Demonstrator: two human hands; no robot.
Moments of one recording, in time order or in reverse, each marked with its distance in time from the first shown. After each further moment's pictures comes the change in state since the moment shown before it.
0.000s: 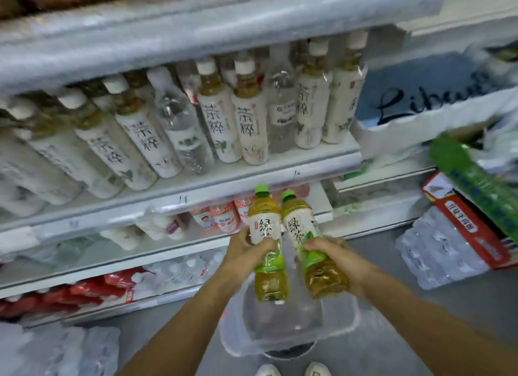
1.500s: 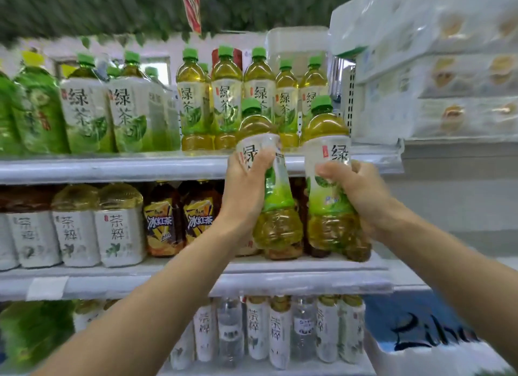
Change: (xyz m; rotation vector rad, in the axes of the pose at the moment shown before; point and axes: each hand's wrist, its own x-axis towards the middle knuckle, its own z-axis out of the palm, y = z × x) left_hand -0.211 0.429 -0.069 -0.296 0.364 1.068; right_hand -0.289 -0.381 0.094 -0.117 -0.191 -1.275
